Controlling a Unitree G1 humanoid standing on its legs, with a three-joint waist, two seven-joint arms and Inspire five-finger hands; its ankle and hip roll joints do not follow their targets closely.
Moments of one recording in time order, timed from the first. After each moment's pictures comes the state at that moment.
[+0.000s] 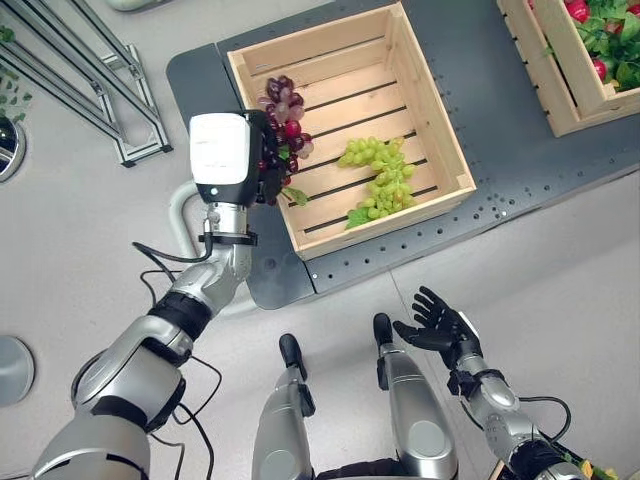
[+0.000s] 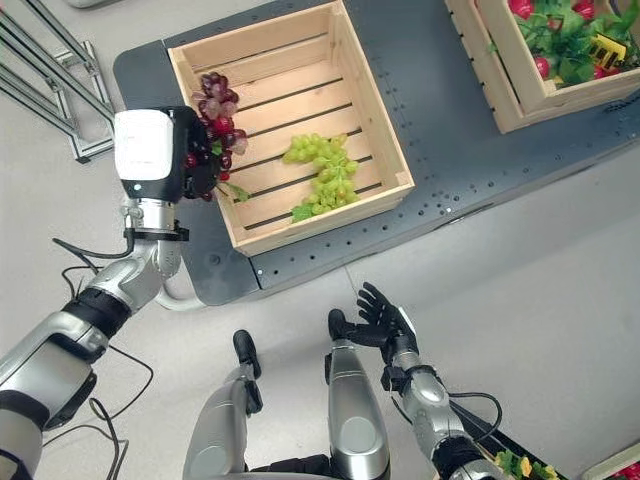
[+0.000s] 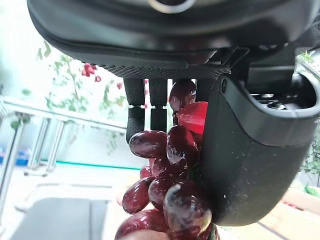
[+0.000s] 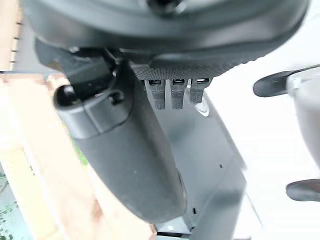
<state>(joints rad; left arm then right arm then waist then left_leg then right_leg) -0.83 0.66 -0.64 0.66 0.51 0.02 0.93 -0.12 -0.38 0.39 0.63 0.71 -0.34 0.07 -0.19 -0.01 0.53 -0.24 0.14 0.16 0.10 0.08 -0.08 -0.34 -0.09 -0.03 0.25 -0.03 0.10</state>
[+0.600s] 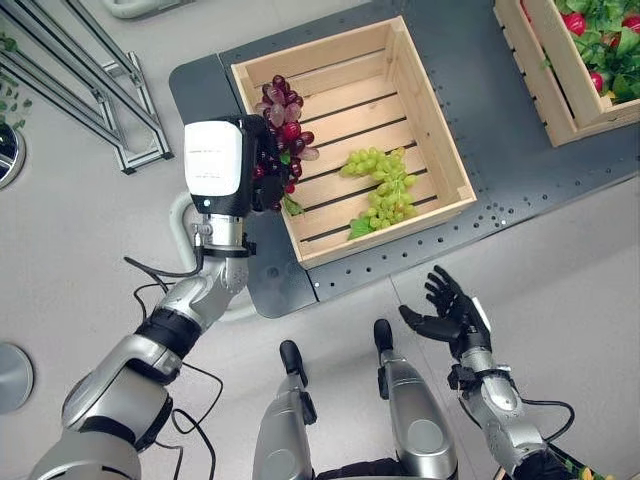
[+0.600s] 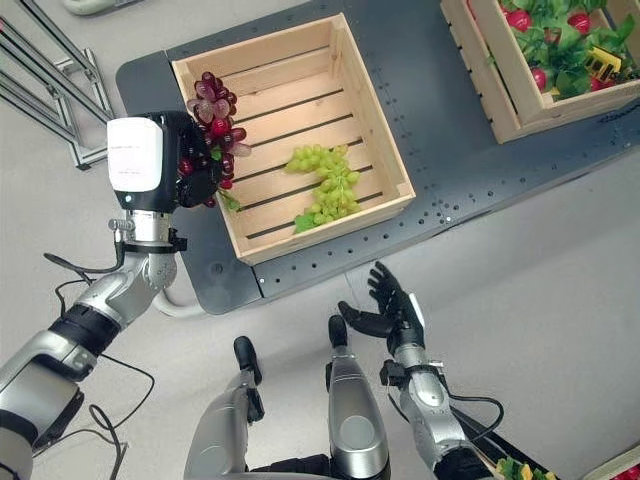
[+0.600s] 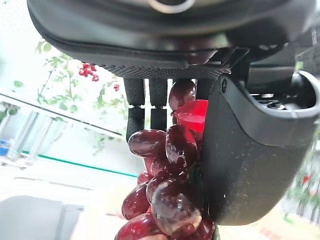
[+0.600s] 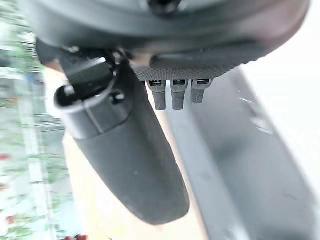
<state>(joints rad) -0.60 0.66 -0.47 0.38 0.45 -0.14 0.91 -0.02 -0.41 0.26 0.25 0.39 -0.42 -0.24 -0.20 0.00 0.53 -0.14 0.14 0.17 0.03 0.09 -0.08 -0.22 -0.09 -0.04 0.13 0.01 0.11</state>
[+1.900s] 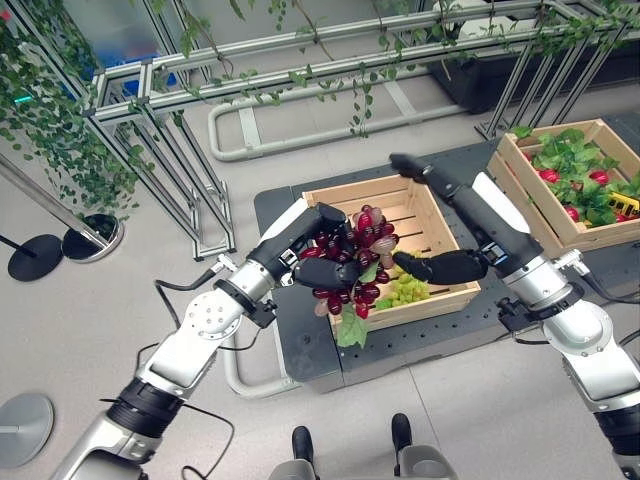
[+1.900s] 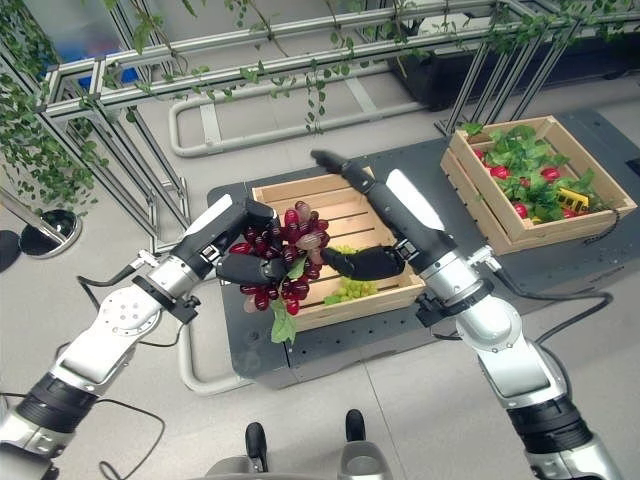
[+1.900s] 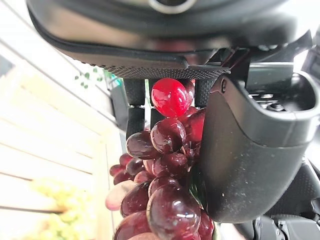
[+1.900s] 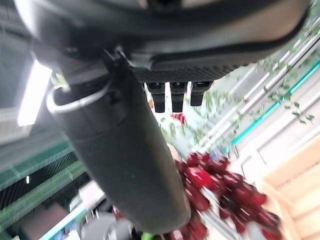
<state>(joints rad) -0.30 0.76 -0.33 -0.14 -0.19 -0.10 -0.14 -0.19 -0.82 0.14 -0.23 0.09 -0.29 0.21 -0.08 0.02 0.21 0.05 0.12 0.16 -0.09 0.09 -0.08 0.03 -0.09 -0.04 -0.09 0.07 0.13</state>
